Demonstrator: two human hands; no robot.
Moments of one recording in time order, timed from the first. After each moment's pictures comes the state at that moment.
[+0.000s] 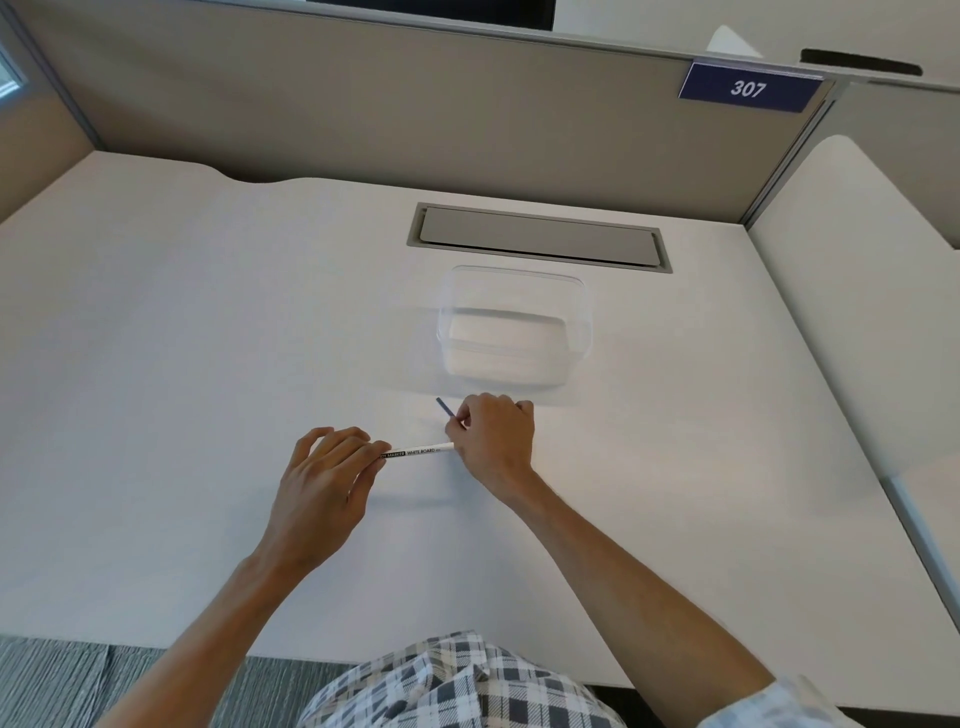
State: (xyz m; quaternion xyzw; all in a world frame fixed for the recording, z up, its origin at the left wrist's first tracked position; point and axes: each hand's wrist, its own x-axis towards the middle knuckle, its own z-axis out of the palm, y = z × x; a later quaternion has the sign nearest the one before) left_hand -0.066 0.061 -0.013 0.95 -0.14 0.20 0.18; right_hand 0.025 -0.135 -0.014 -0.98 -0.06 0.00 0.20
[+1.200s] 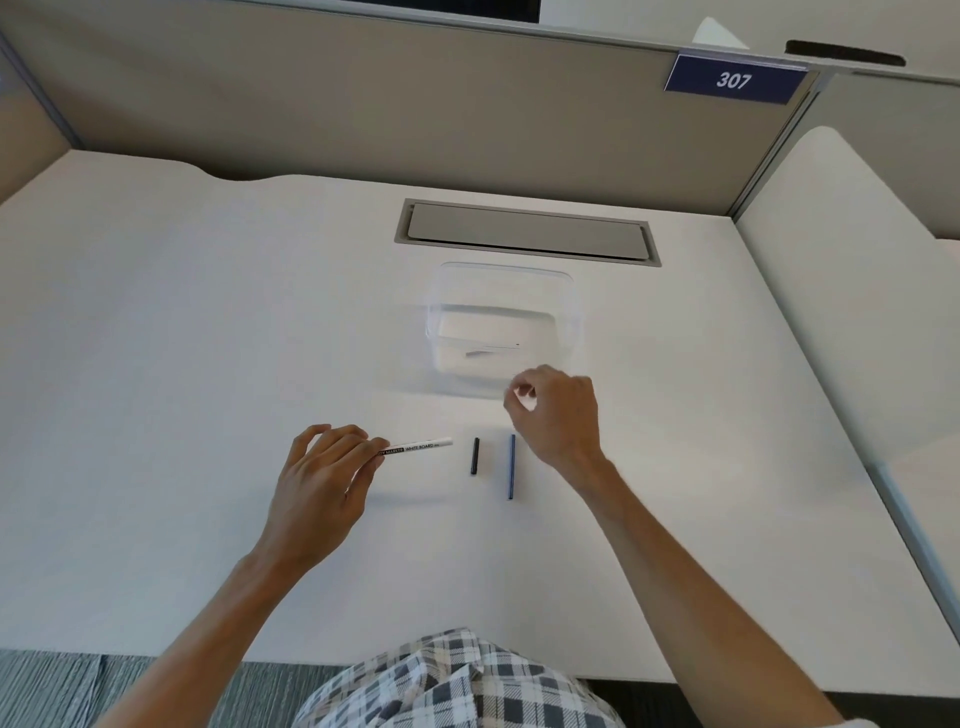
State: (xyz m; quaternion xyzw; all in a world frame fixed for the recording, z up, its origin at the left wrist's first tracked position) left_hand -0.061 0.053 -0.012 0.95 -0.15 0.20 0.19; right_hand 0.034 -0.210 0.013 -0.96 -0.07 -0.08 0.25
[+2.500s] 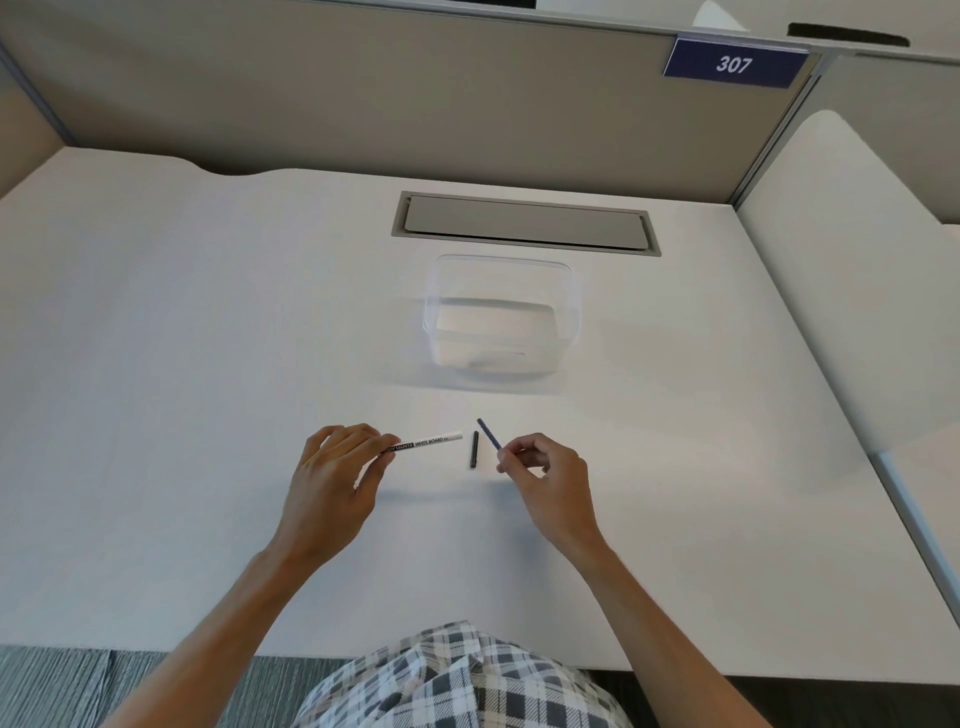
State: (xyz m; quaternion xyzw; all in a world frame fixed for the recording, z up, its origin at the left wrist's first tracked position) left_hand -0.062 0.042 -0.014 0.94 -0.13 0.18 0.26; right_hand -0.045 -0.210 -0.020 -0.84 0.06 0.02 0.54
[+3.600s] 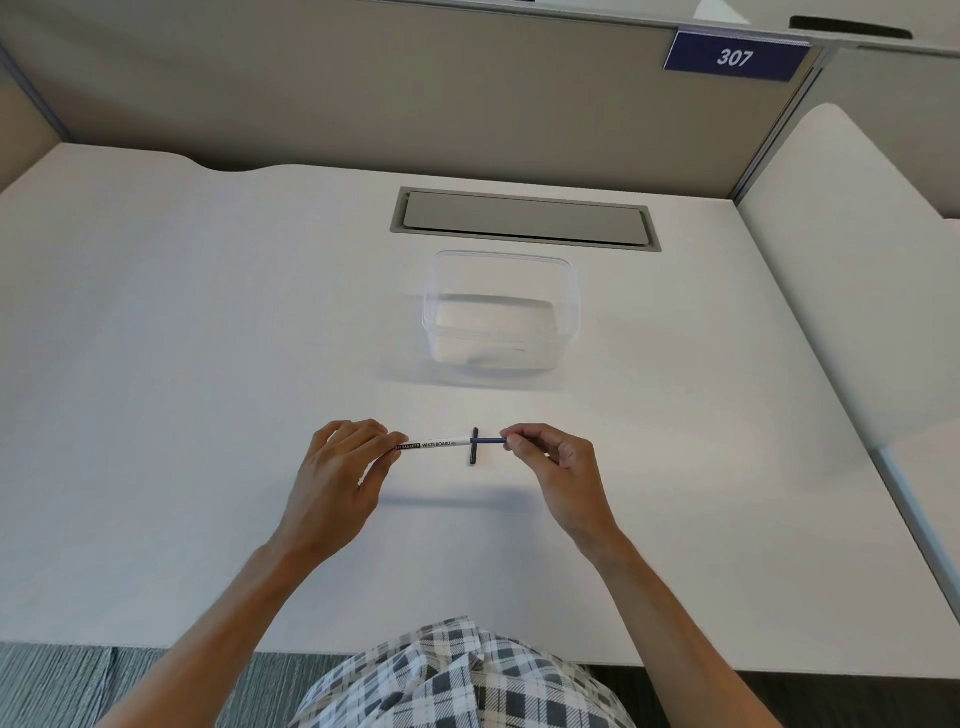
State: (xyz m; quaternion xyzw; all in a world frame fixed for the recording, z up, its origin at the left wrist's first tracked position) left_hand -0.062 0.036 -0.006 0.94 -0.15 0.16 0.27; right_hand -0.048 -0.218 0.008 -0.75 0.05 0.06 0.66
